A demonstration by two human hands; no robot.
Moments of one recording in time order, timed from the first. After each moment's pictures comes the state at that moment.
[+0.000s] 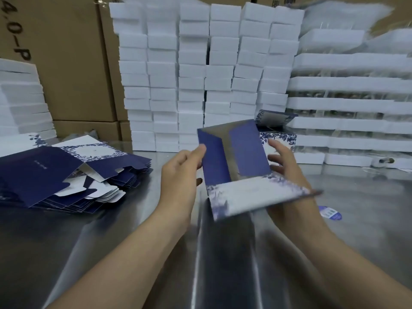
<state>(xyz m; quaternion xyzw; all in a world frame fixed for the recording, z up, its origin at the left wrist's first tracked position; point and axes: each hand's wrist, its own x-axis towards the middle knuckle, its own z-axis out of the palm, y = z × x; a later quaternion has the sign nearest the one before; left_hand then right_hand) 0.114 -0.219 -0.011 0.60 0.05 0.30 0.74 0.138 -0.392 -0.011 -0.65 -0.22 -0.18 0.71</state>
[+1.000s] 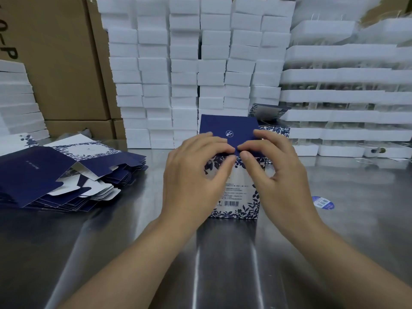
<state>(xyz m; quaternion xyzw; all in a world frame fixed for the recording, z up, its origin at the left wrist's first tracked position) 0.106 -0.232 -0.018 0.78 -0.15 0.51 0.31 0.137 -0.396 -0.021 -0.74 -0.28 -0.36 0.49</state>
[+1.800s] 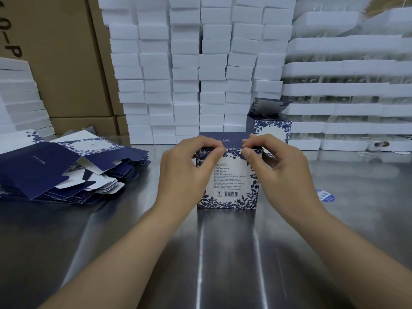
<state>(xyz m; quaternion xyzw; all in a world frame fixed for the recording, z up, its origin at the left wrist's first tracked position) 0.110 -0.217 -0.022 0.77 -0.13 0.45 0.42 0.144 -0.403 -0.022 -0.72 -0.30 -0.29 0.56</state>
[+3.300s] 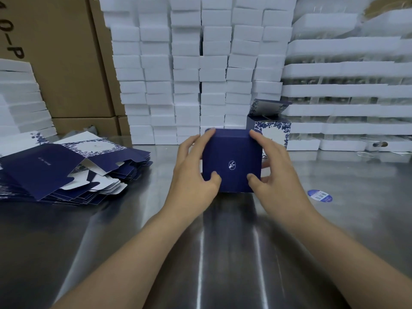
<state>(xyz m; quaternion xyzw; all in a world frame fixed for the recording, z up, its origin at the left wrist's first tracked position) 0.114 -0.219 -0.037 0.81 -0.12 0.34 0.47 0.152 -0.409 -0.039 -0.79 -0.27 -0.25 0.49</state>
